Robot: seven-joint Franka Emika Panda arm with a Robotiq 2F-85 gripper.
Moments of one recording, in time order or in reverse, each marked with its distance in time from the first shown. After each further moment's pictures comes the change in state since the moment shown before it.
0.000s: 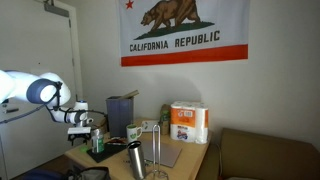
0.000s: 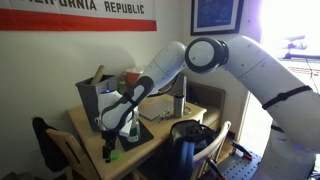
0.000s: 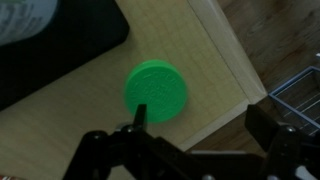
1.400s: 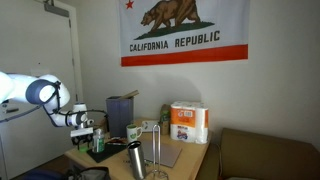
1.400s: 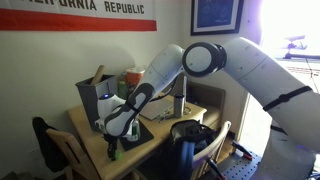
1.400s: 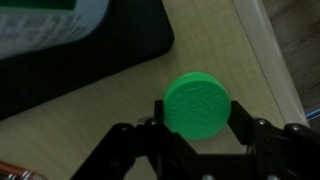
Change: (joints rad) arm 0.063 0.019 -0.086 0.014 -0.119 0.027 0.003
